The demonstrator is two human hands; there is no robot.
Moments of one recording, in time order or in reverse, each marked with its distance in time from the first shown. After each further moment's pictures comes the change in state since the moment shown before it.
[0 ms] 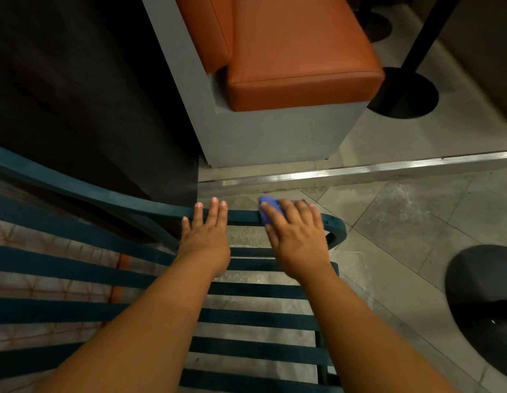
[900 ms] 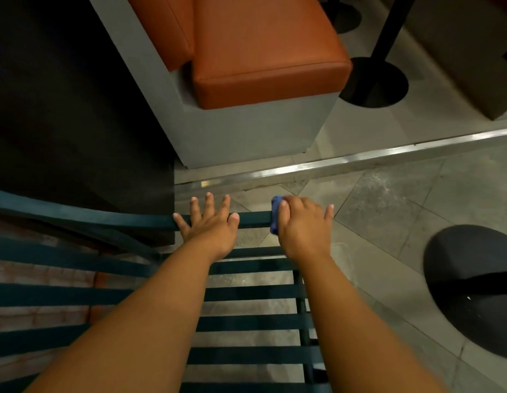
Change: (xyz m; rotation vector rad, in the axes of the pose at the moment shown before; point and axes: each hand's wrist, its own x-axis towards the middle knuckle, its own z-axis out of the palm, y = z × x) left_hand 0.042 0.048 0.007 -0.214 0.022 0.046; right_hand 0.004 0.043 -0.018 0.233 0.013 0.418
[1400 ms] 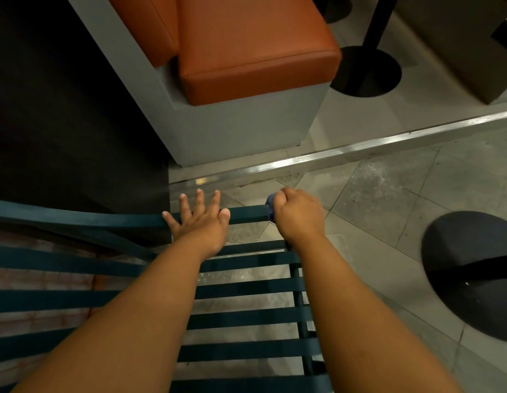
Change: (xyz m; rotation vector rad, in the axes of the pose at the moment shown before) left_hand 0.007 -0.003 0.008 0.049 0.014 -0.004; right_hand 0.021 0.008 -0.002 0.215 -0.029 0.067
